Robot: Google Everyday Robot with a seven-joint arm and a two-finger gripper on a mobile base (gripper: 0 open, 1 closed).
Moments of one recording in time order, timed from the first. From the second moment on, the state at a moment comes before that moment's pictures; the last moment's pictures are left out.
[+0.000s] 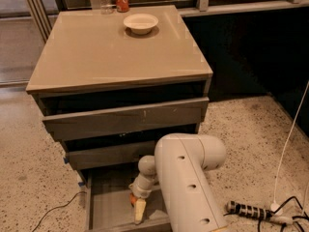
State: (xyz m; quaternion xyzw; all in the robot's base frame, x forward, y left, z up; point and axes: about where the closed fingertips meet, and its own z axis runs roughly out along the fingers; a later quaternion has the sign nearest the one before) arm 0.509 0.102 0.181 -0.74 0.62 0.27 0.06
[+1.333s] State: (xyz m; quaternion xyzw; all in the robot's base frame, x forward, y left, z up) arm 0.510 0.101 0.173 -0.73 0.62 0.26 0.08
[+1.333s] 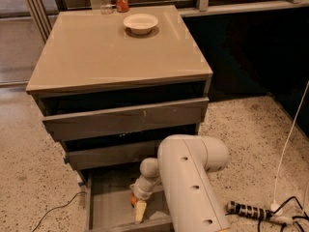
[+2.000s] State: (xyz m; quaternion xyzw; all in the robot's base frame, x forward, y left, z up) arm 0.524 0.103 0.160 -0.72 0.63 0.28 0.07
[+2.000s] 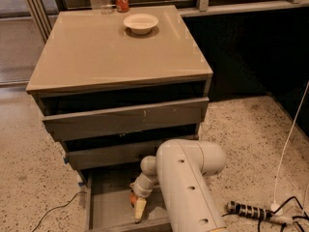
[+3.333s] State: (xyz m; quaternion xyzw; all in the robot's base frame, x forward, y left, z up) arm 0.524 0.103 0.159 -0.72 0.63 0.28 0.07
